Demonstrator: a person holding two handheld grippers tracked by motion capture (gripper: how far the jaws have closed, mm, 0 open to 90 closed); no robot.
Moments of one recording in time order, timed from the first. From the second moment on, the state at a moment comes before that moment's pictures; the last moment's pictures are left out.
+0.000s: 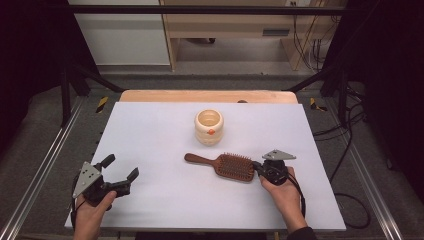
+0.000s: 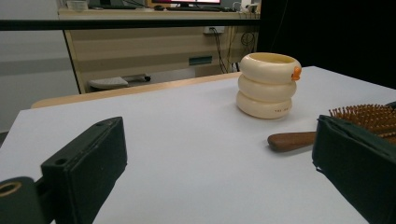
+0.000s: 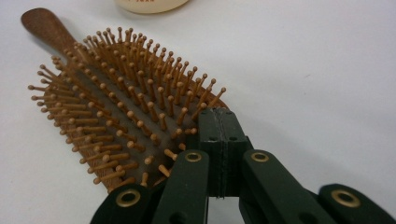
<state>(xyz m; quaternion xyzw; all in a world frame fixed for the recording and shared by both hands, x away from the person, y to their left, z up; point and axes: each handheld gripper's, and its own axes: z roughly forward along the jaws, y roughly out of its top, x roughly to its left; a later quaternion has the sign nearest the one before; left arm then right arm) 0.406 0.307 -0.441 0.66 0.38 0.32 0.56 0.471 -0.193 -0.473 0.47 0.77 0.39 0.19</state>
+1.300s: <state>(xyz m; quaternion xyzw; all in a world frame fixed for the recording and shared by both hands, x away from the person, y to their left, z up) 0.409 0.306 -0.443 0.67 0.39 0.32 0.55 0.518 -0.172 -0.467 0.46 0.78 0.37 0.19</state>
